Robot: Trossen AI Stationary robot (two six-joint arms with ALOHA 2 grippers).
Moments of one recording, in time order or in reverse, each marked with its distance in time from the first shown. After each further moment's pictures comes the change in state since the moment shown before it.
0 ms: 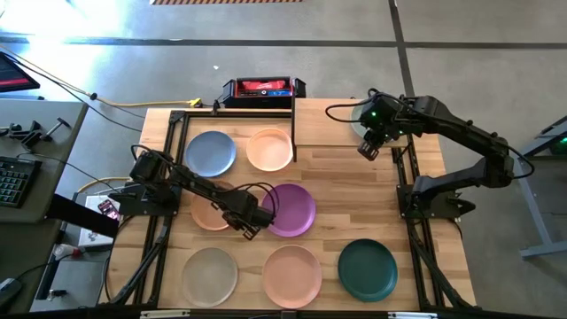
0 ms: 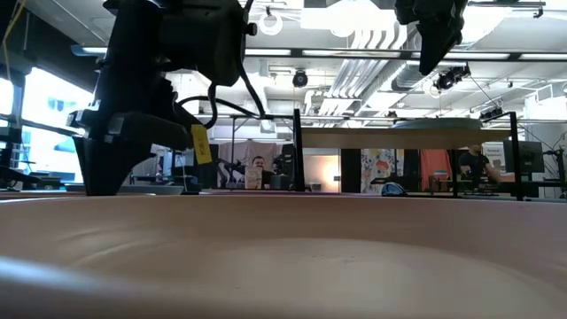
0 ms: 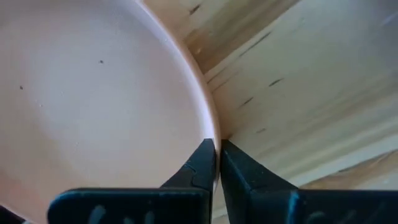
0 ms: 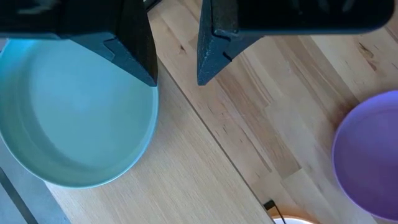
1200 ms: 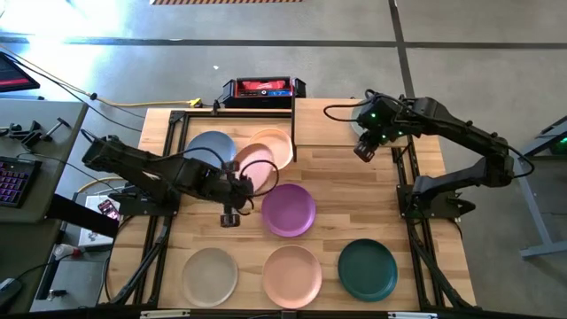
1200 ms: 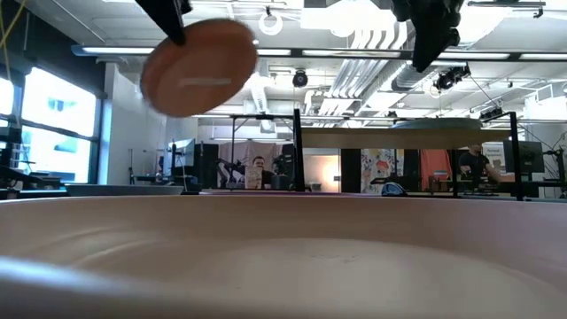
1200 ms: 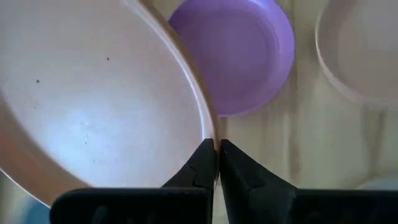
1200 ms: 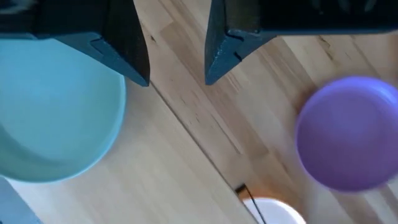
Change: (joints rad) left arm -0.025 -0.462 0.191 -0.049 -0.324 0.931; right arm 0.031 -0.001 0.000 0.057 -0.072 0.097
